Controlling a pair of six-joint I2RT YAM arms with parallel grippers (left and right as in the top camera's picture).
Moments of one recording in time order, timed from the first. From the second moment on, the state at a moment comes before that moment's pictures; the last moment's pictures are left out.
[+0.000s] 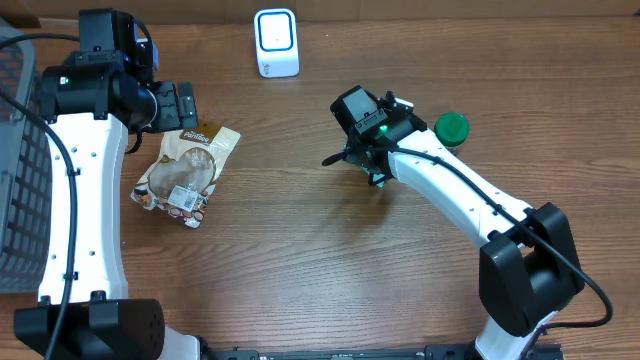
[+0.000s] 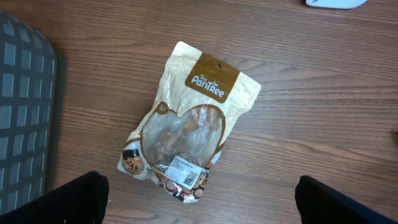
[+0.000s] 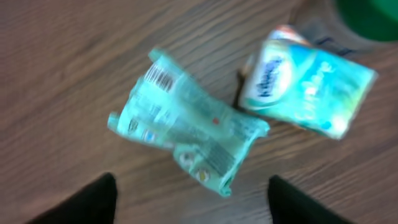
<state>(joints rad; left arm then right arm) 0.06 1.68 1.81 -1.26 -0.06 -0.10 0.56 1.88 1.47 -0.90 0.31 0.87</state>
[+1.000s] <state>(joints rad) 0.06 1.68 1.81 -1.26 -0.06 -0.10 0.71 2.18 1.67 -0.22 -0.46 0.61</state>
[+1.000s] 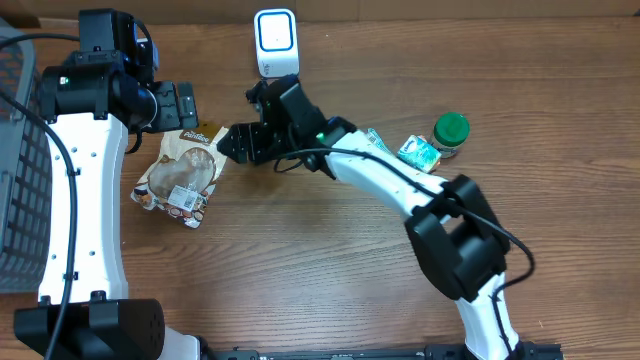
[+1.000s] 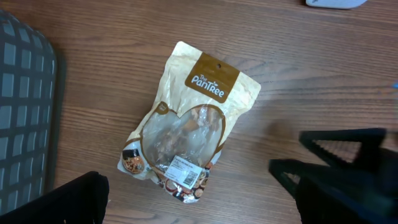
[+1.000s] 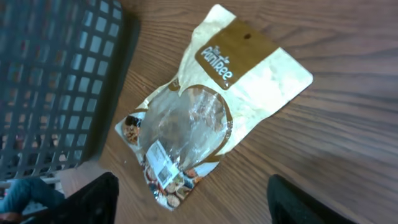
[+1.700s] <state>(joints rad) 0.06 1.68 1.81 -1.26 -0.06 -0.10 0.83 2.31 1.67 -0.21 -0.24 0.51</state>
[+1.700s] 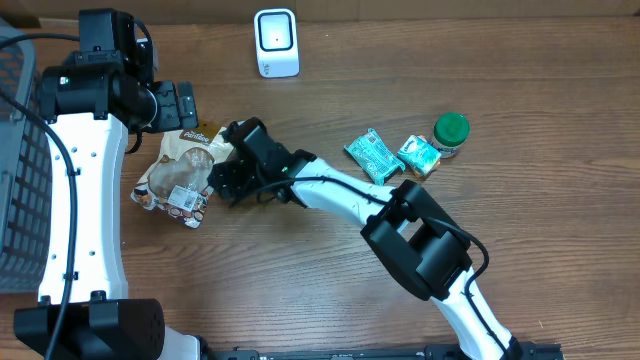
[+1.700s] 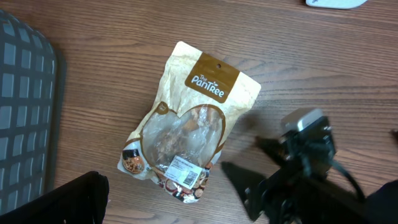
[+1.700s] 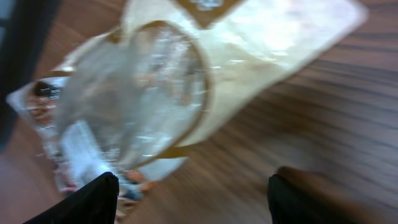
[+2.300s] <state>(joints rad) 0.11 1.75 1.81 -1.26 -0.23 -0.08 0.66 2.17 1.67 -0.50 -0.25 0.49</state>
